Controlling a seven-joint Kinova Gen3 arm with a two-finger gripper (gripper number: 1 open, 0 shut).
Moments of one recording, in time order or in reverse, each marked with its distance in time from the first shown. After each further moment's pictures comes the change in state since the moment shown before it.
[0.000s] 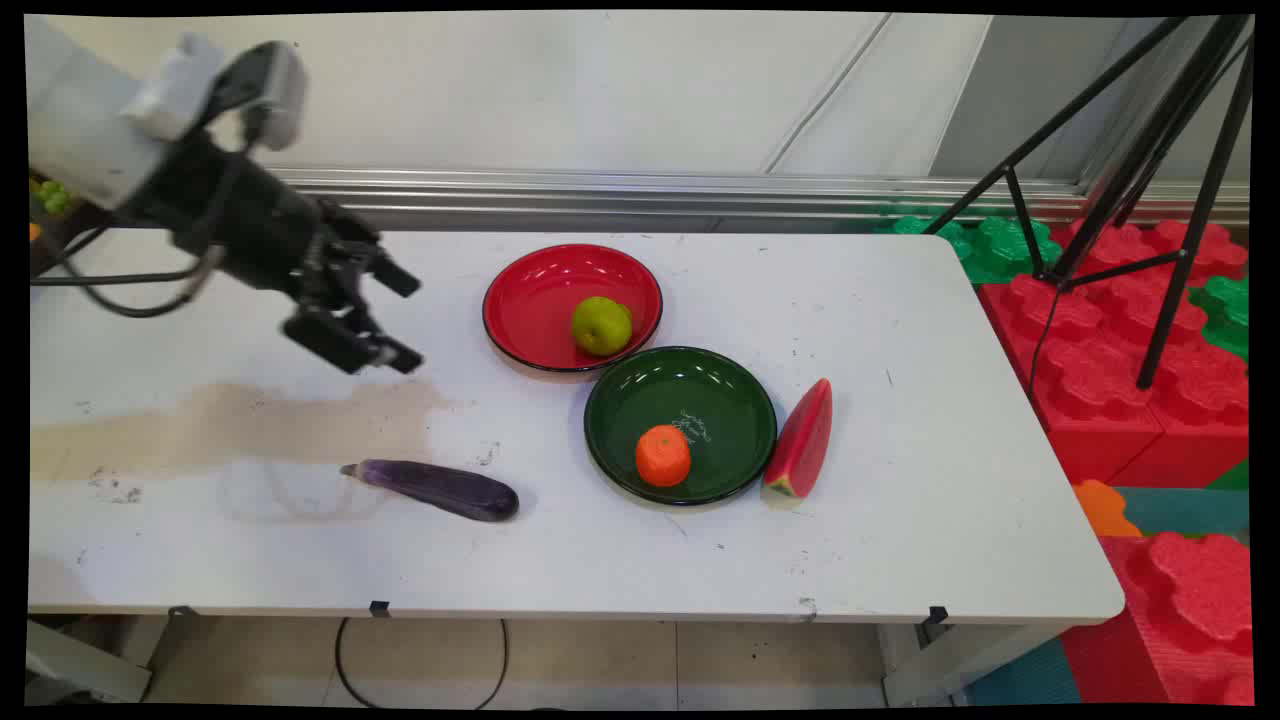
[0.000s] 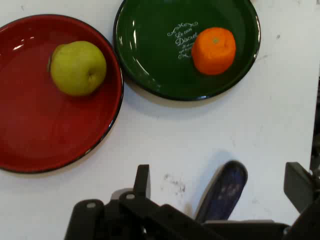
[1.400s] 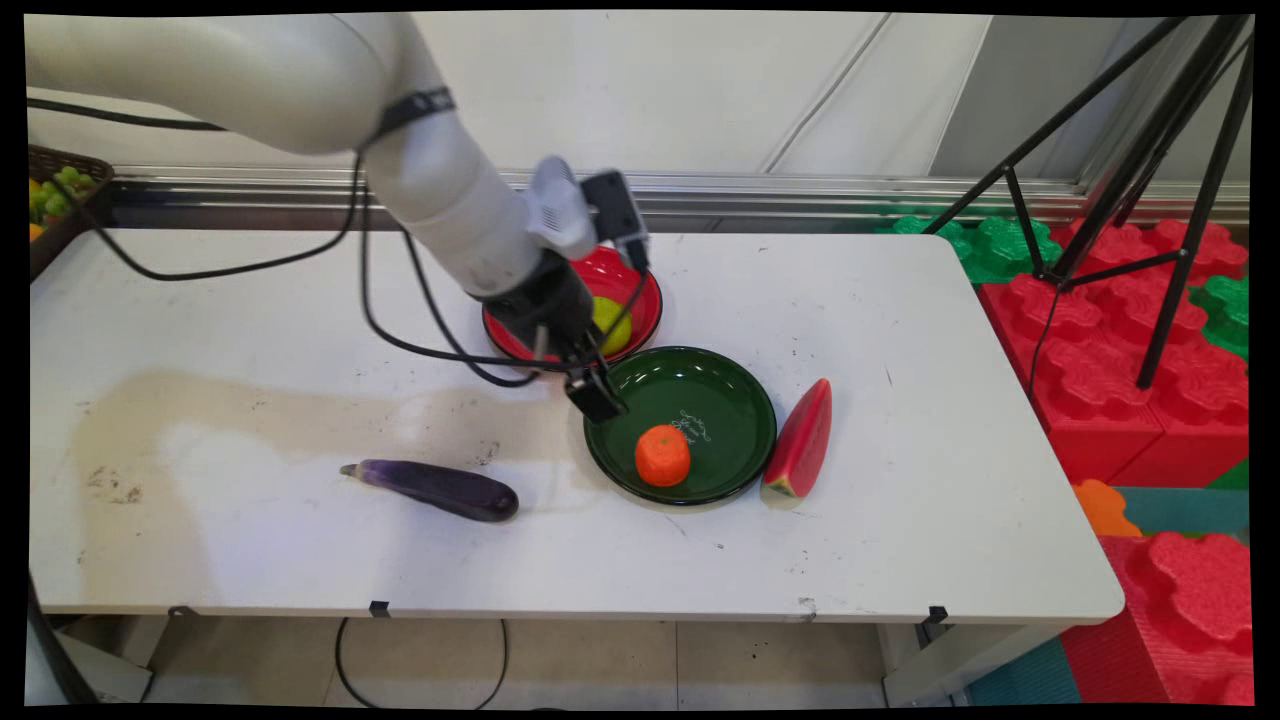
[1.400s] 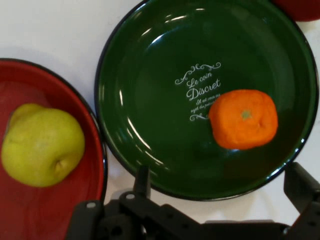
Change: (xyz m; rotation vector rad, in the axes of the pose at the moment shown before) arm 0.129 0.034 0.185 0.081 -0.178 0.012
